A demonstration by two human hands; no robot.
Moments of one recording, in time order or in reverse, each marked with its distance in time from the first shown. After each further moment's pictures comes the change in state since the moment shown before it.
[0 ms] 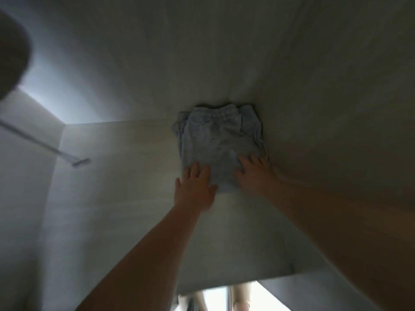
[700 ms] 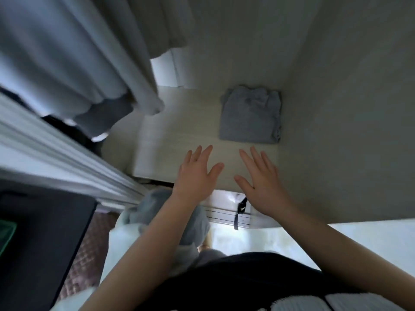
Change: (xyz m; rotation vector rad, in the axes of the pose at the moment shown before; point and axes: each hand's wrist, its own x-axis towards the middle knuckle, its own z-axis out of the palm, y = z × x) left_hand -0.356 0.046 -0.053 -0.373 0.343 -0.138; right_hand -0.351 -0.010 0.004 0.184 0.183 -0.501
